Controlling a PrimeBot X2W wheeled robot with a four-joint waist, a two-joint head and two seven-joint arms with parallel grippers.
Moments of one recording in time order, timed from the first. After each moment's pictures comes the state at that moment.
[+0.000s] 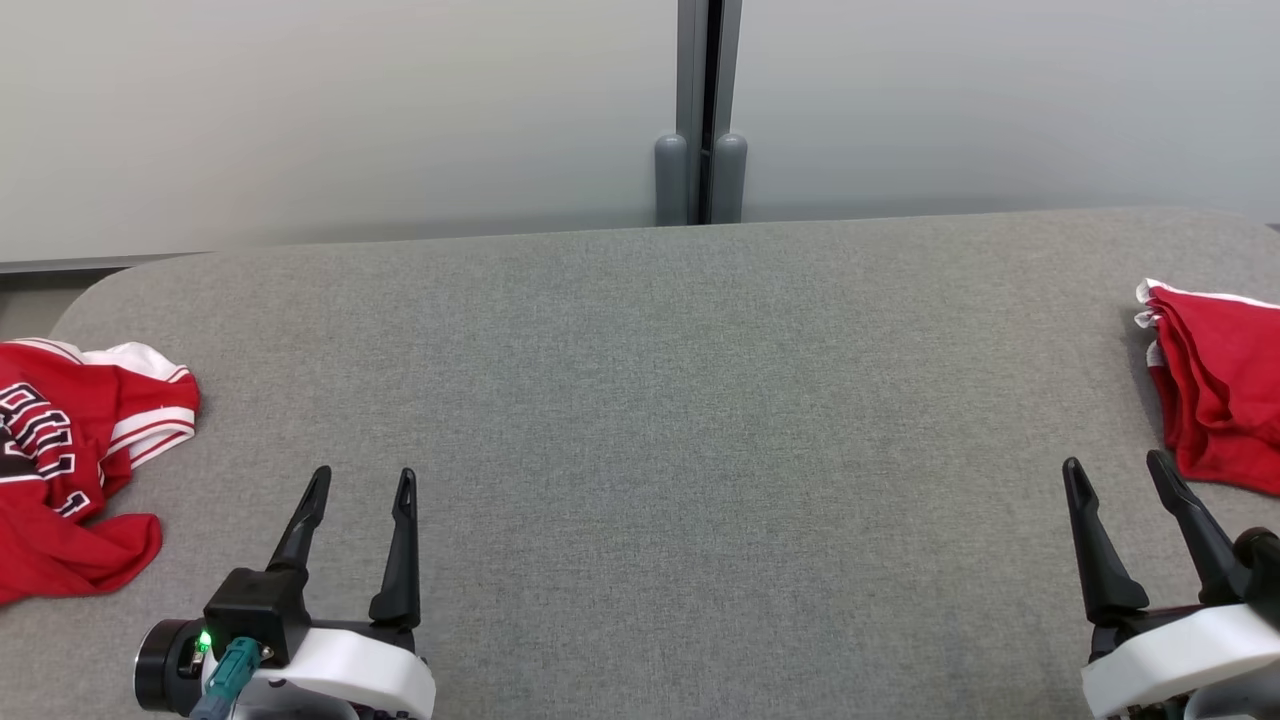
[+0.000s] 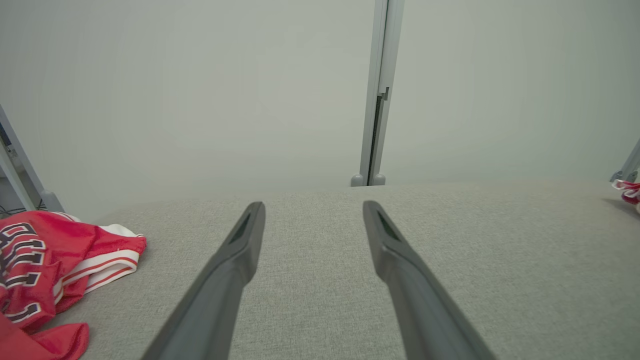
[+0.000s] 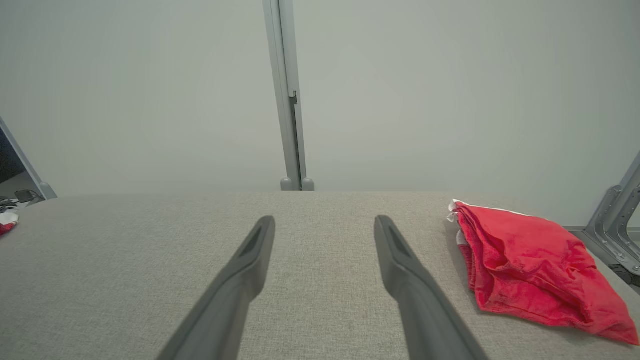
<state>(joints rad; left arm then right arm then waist) -0.03 0.19 -0.24 0.11 -0.30 0.13 -0.20 0.06 -0.17 -0.01 -0.09 0.24 0.13 0.07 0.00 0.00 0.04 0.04</state>
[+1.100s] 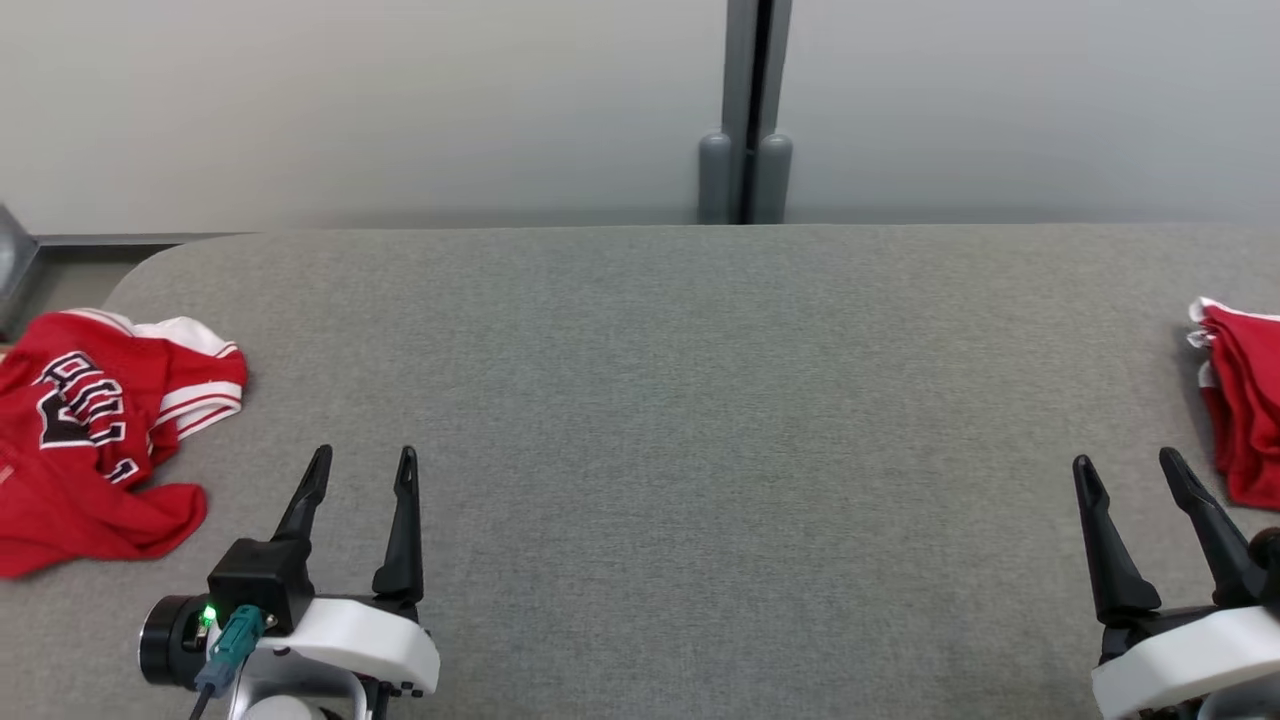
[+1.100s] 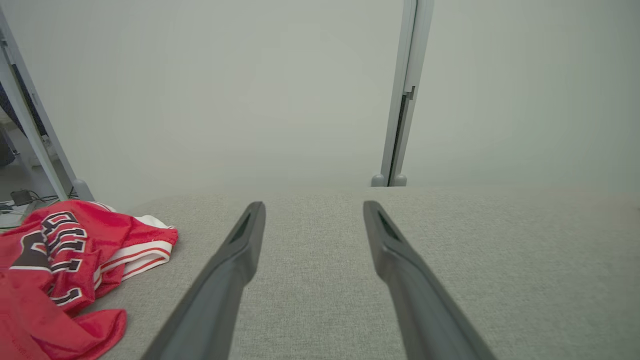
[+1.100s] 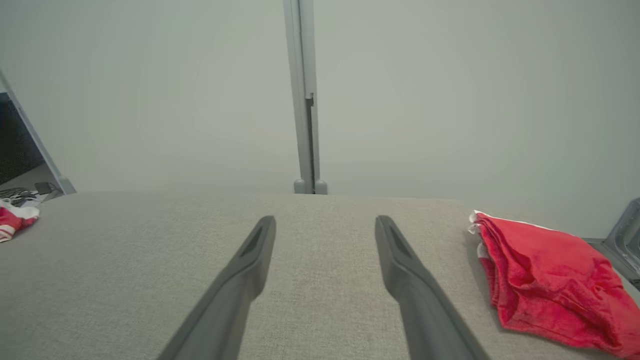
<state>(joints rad) -0.07 0.19 -0.26 0.14 -0.32 0.16 -0.18 0.09 -0.16 -0.03 -0.15 0.23 0.13 0.11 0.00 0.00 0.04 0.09</state>
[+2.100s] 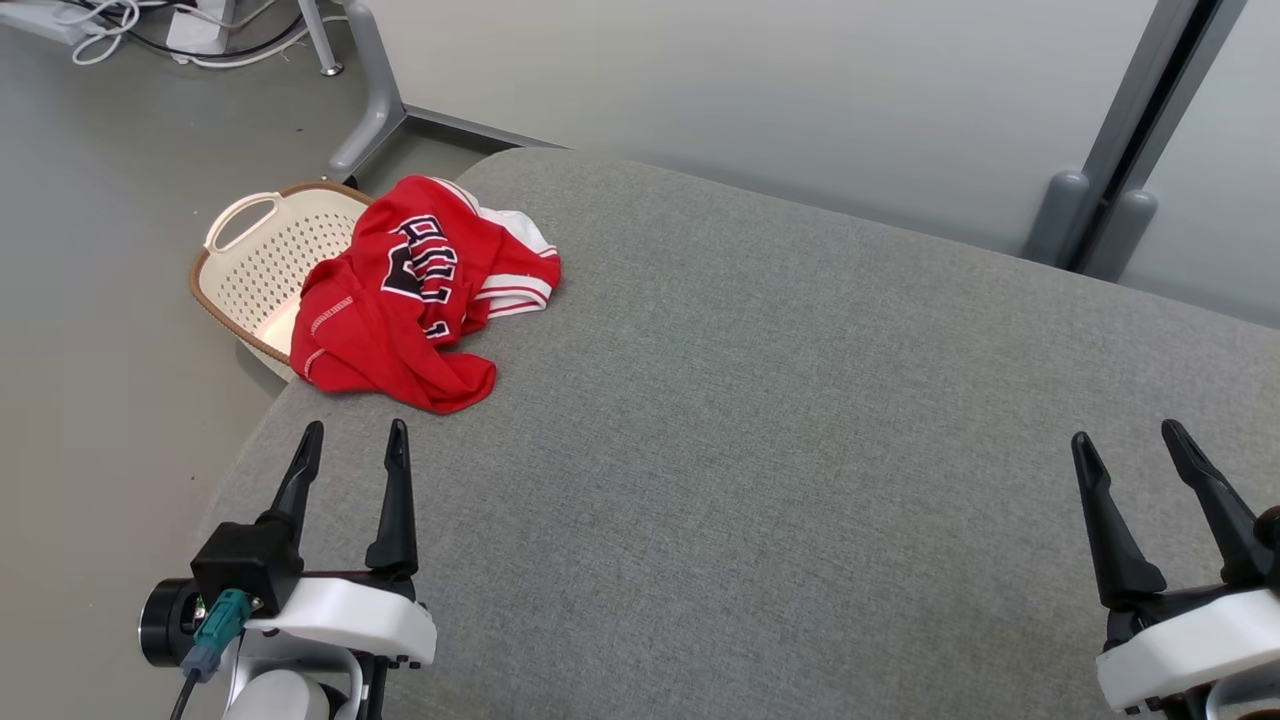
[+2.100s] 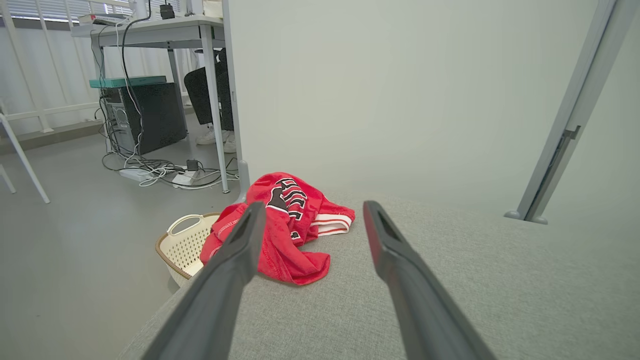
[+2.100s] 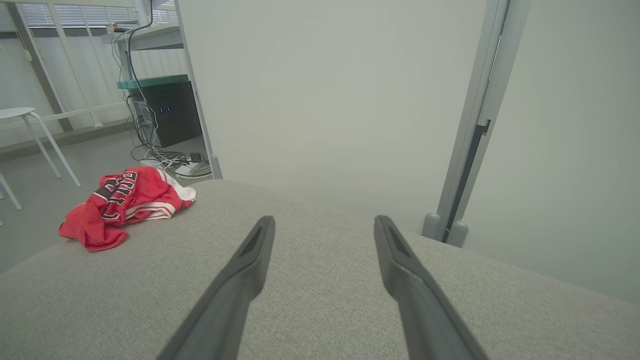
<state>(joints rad) -0.13 0.17 -0.24 0.21 -0.36 0.13 -0.25 0.08 -0.18 -0.02 -0.24 0.20 0.13 0.17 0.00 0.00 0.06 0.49</state>
